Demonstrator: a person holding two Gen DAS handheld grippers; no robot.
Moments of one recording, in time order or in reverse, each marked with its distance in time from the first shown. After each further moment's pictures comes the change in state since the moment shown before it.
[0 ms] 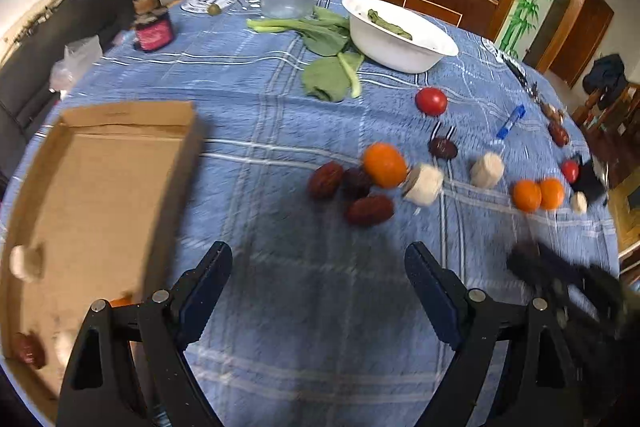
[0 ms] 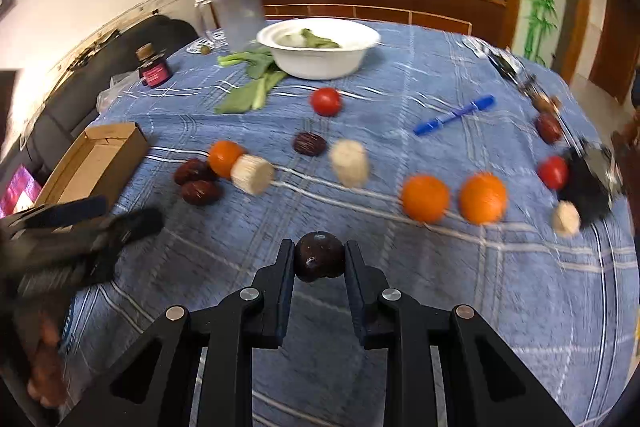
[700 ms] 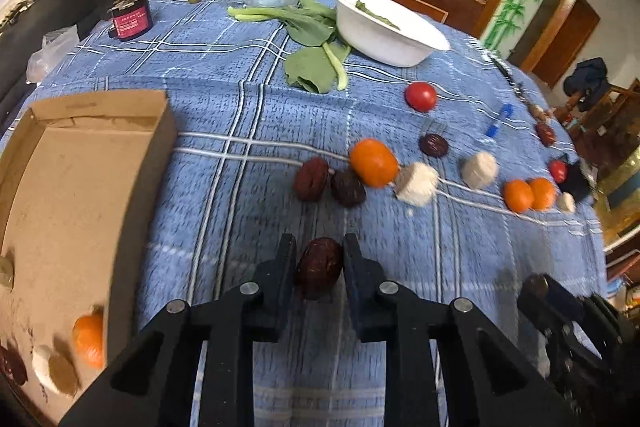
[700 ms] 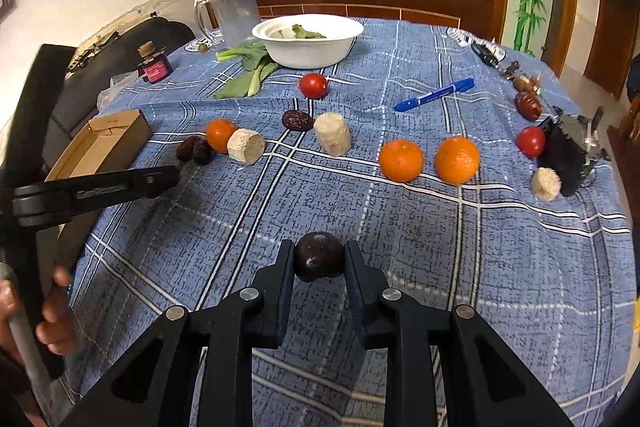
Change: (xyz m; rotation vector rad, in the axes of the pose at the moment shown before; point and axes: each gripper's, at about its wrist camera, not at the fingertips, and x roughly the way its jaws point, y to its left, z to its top) left arm 0.003 0.010 -0.007 0.010 0.019 -0.108; right arm -0.021 -0.001 -0.026 0.000 -0.027 -0.024
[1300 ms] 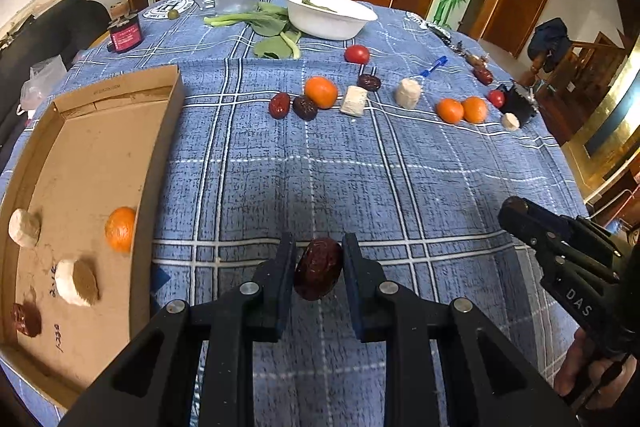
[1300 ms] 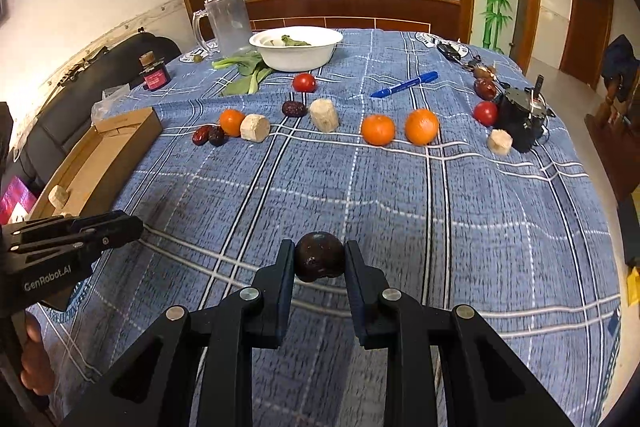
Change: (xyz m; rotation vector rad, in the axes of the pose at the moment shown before) left arm -0.064 -0.008 -0.074 0.155 -0.025 -0.056; right arm -0.047 0.016 -0.040 0.060 -0.038 -0.063
